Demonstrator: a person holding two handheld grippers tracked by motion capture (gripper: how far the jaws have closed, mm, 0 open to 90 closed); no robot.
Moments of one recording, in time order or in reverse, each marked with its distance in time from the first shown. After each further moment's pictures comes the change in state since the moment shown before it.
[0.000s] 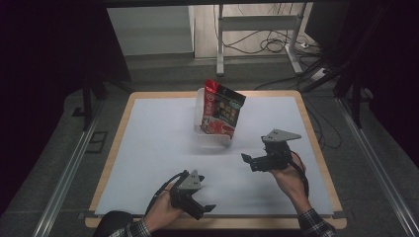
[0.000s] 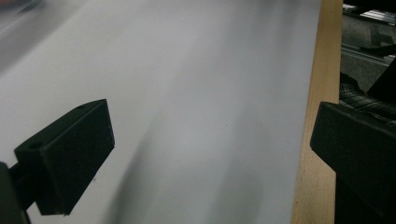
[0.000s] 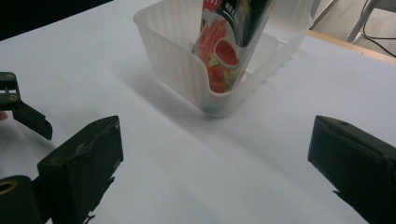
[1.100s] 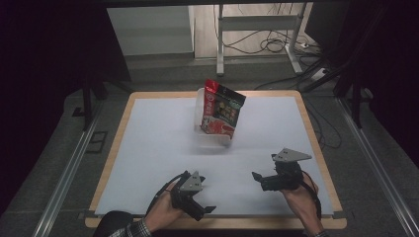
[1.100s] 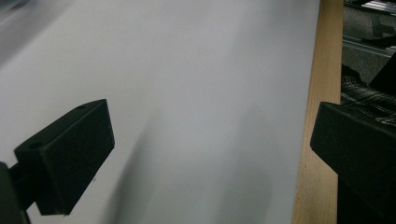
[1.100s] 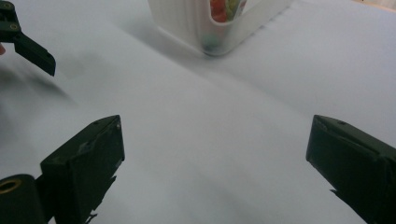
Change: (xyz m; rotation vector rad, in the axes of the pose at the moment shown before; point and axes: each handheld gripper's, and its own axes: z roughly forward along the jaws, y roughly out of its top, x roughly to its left) left arm -0.002 -0.001 0.003 0.018 -0.001 0.011; right arm 0.007 -0.050 -0.026 0.067 -0.026 -0.001
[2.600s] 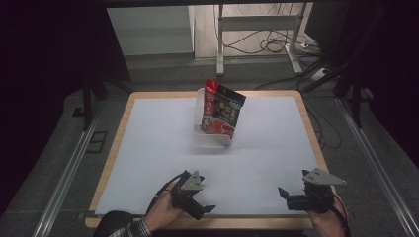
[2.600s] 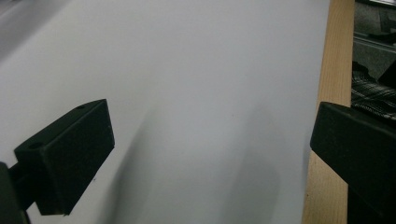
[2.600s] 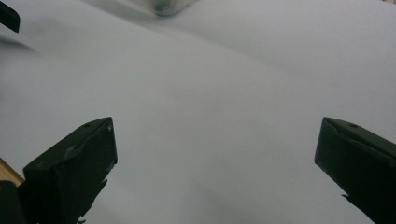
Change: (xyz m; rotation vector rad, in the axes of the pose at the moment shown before) left arm 0.002 -0.001 0.002 0.017 0.013 -0.004; right arm -0.009 -0.054 -0.063 0.001 -0.158 0.047
